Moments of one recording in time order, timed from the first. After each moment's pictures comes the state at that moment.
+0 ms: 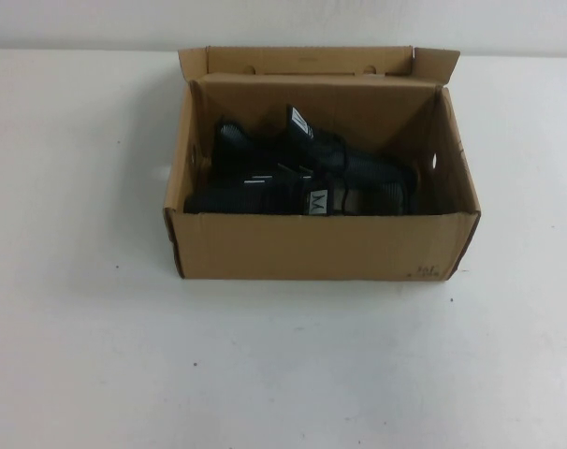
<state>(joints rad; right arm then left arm) 0.36 0.42 -0.40 -0.06 0.22 0.04 -0.16 0.06 -0.10 0.15 0.36 -0.11</state>
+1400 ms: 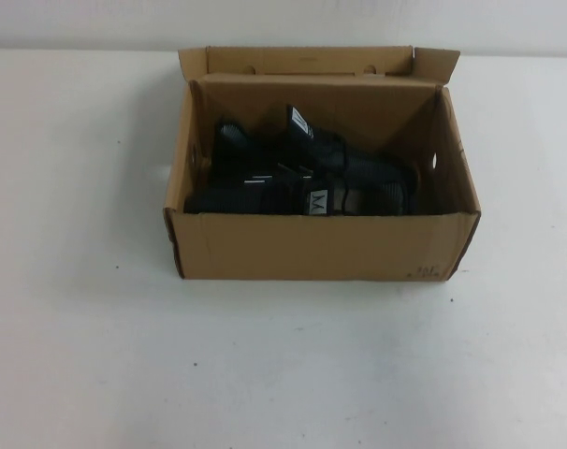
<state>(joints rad) 0.22 0.31 -0.40 -0.06 0.22 0.04 -0.16 -0.01 0.02 0.06 0.39 -0.06</state>
